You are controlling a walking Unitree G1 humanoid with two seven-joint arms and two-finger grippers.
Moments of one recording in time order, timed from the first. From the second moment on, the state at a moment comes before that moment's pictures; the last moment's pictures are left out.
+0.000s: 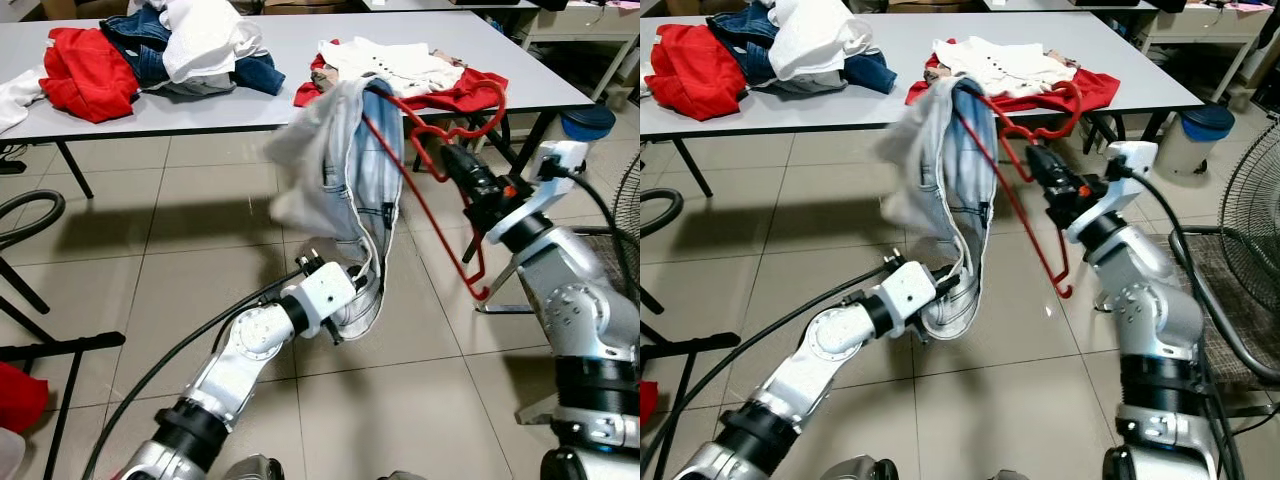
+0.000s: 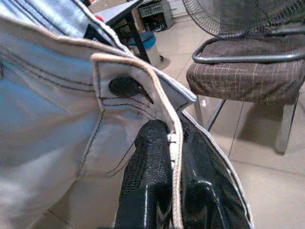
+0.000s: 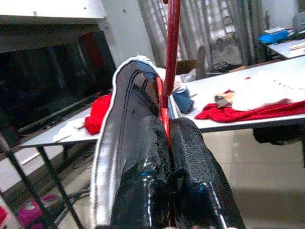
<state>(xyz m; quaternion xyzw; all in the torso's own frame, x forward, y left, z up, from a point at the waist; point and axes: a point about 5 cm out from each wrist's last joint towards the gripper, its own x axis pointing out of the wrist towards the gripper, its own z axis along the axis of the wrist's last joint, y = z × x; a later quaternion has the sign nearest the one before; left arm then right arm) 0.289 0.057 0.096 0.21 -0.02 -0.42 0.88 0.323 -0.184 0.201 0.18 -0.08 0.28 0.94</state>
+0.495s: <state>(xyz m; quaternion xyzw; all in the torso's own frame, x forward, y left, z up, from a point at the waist) 0.290 0.064 0.097 0.14 0.01 -0.46 0.88 0.318 -0.178 0.209 0.18 -0.10 0.31 0.93</state>
